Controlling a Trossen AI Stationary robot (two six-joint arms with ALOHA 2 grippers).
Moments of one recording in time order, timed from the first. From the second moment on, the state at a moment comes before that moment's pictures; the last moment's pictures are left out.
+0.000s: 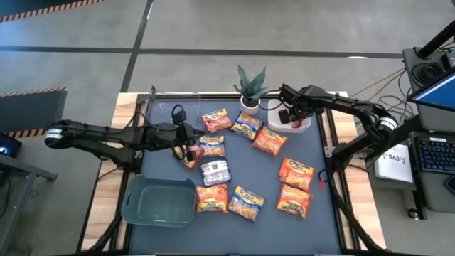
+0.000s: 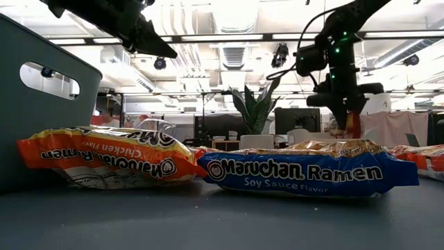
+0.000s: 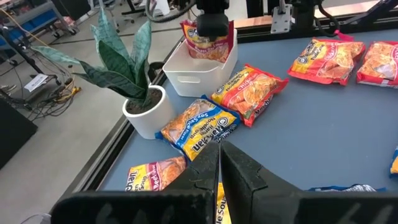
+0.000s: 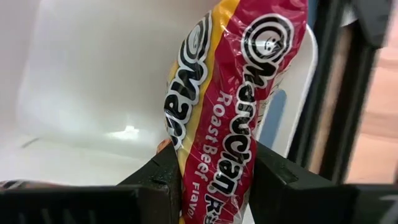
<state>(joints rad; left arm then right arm) 0.00 1.04 0.70 -0.07 -0.39 0.10 -0.70 1.47 1.04 -1.05 0.31 0.63</state>
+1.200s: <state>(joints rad) 0.00 1.04 0.70 -0.07 -0.39 0.10 -0.70 1.47 1.01 -0.99 0.31 0.62</state>
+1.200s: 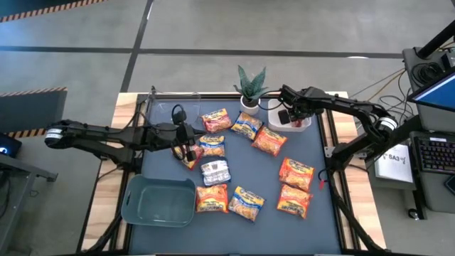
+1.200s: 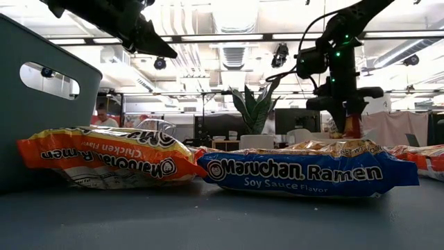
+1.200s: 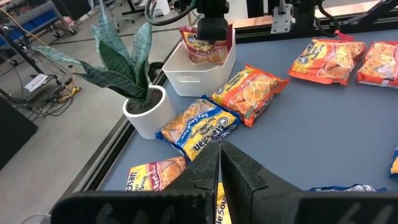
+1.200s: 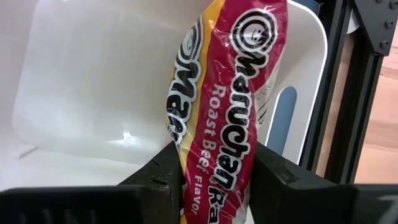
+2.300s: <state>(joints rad) 0.00 1.04 0.70 -0.08 -0.38 0.04 -0.66 1.23 1.01 -1.05 0.31 0.66</state>
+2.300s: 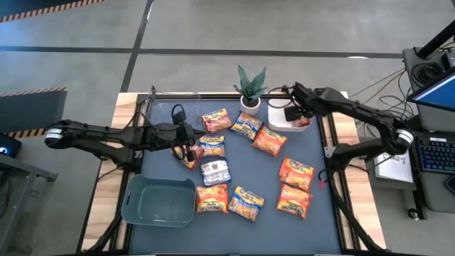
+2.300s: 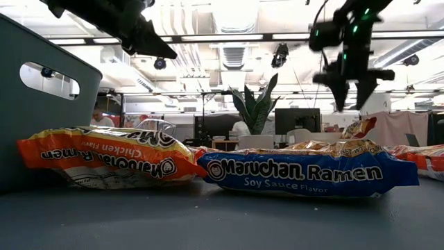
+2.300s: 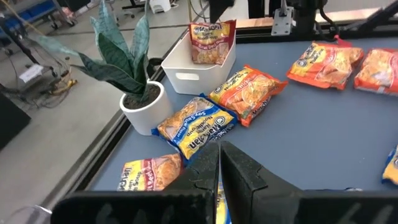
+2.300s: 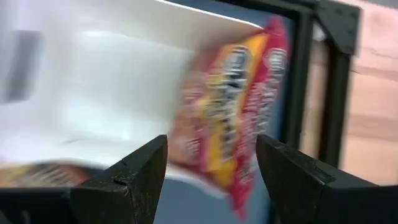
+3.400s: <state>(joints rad) 0.00 1.44 0.99 -0.64 -0.01 -0.27 0.11 1.06 0.65 -0.14 0.37 0.31</state>
